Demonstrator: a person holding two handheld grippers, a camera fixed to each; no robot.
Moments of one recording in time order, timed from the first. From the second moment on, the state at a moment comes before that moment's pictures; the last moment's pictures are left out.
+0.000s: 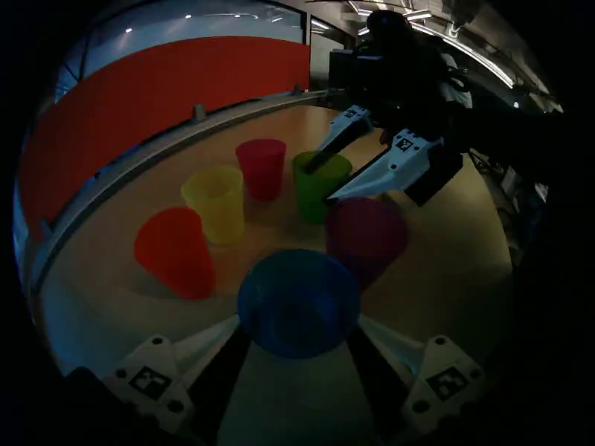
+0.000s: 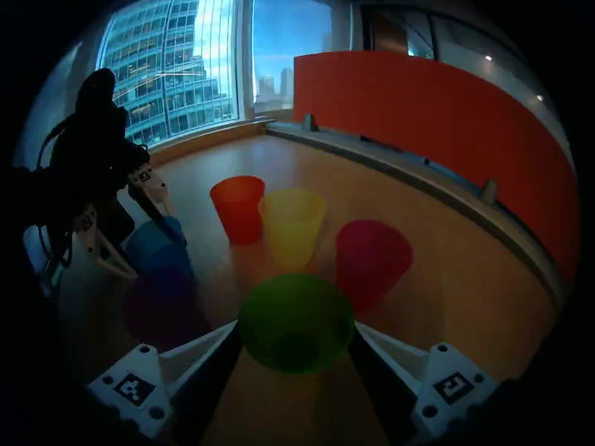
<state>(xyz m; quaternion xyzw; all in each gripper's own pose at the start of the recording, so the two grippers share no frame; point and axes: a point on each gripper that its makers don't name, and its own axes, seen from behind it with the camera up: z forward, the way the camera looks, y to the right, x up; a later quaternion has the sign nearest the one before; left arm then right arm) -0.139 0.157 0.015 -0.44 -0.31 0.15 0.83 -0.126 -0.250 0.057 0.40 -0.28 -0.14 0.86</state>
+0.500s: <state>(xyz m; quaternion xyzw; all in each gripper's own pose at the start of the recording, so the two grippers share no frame) -0.137 0.154 0.011 -0.44 -0.31 0.15 0.83 -0.104 -0.240 0.052 0.39 -0.26 -0.13 0.87</state>
